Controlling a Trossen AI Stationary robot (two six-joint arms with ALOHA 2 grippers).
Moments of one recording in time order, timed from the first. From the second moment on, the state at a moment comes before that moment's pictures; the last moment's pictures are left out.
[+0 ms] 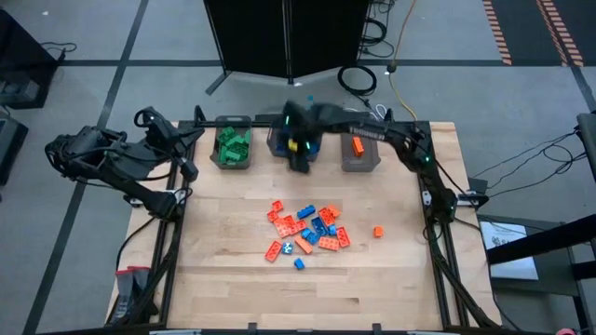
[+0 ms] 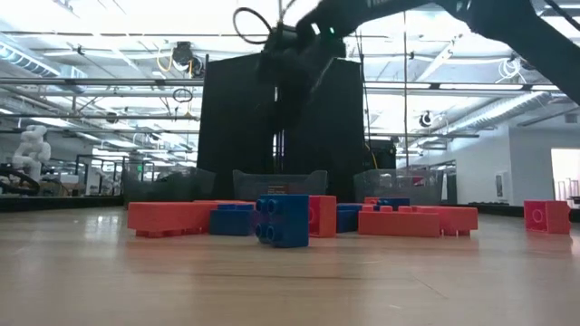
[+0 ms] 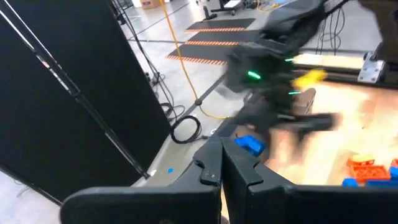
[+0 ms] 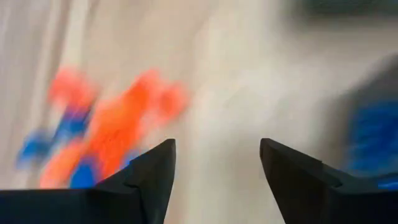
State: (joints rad) left arm -0.35 1.01 1.60 -1.25 -1.00 -0.31; right arm -0.38 2.19 2.08 -1.01 -0.42 -0.30
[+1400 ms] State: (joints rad) left arm -0.35 1.01 1.60 -1.27 -1.00 -0.34; right arm -0.27 2.18 1.95 -0.67 -0.22 -0.33
